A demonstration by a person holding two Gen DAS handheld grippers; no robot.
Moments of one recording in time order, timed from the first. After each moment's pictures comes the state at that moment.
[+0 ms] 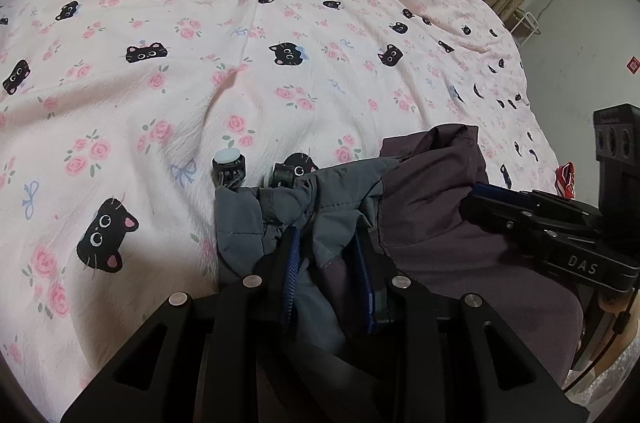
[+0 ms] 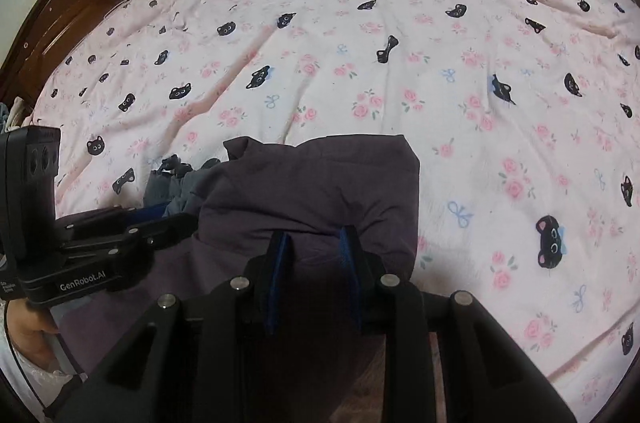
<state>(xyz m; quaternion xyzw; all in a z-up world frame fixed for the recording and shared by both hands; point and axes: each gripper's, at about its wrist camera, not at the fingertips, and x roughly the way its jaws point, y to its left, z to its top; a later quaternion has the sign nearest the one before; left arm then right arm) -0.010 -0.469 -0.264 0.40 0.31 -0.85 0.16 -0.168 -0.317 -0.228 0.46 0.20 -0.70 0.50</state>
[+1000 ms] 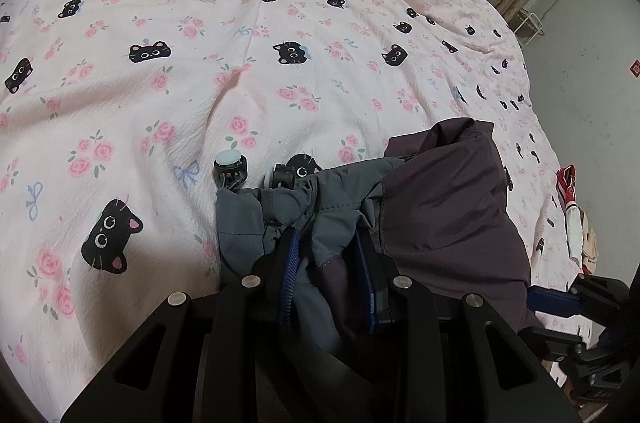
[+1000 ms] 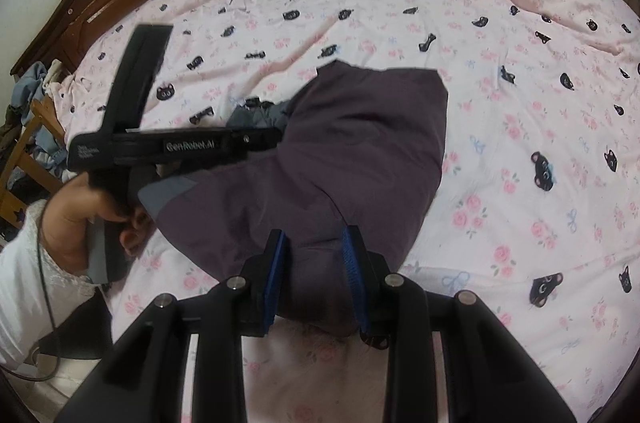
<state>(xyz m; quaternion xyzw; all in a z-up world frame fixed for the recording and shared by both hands) -0.011 -0.472 -0.262 0.40 0.31 -0.84 0.16 -0.098 -0.249 -0.207 0.44 0.22 -0.67 0.55</state>
